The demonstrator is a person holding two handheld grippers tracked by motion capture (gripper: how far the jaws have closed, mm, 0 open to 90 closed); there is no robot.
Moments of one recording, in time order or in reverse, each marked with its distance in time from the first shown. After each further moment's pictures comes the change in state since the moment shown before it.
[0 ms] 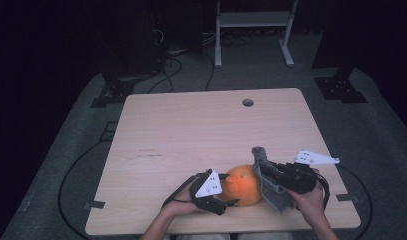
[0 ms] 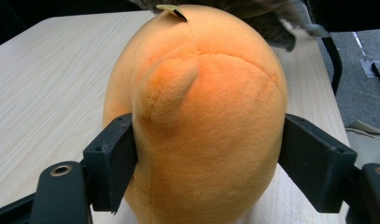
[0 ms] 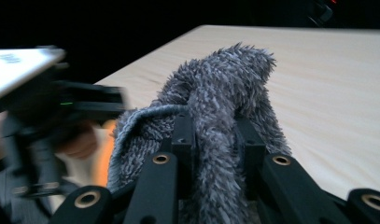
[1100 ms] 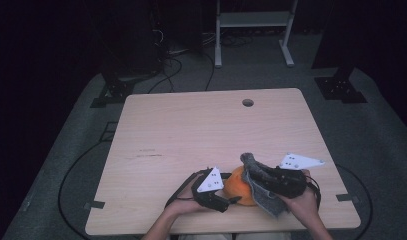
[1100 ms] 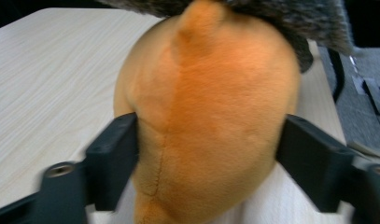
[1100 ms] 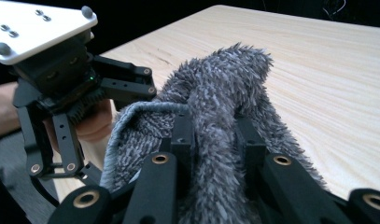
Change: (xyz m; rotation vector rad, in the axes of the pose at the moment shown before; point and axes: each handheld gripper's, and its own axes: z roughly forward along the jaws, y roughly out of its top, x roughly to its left) left arm 0.007 0.001 0.009 -0.009 -0.002 -0.092; right arm 0.019 0.001 0.014 0.087 0.001 -0.085
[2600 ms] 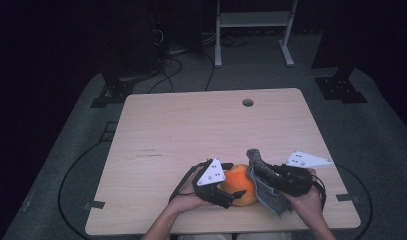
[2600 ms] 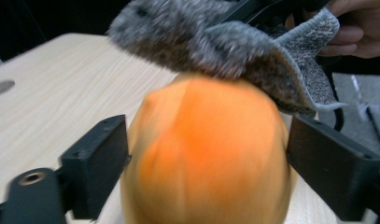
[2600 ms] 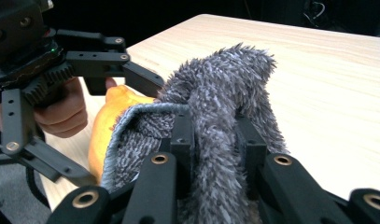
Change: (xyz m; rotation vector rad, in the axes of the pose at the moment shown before) left arm 0.001 0.034 -0.017 -0.058 0.021 -0.049; right arm -0.004 0.005 -0.012 -0.028 -0.053 0.029
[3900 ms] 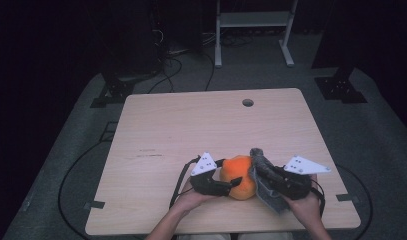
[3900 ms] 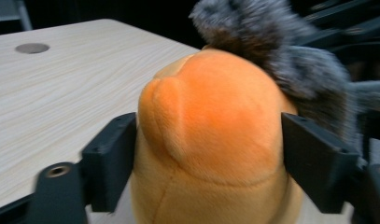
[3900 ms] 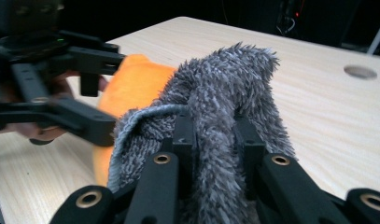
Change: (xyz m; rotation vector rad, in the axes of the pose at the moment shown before) left arm 0.016 -0.019 0.009 -0.088 0.083 -0.232; right arm 0.002 -0.013 0.003 -0.027 -0.102 -0.067
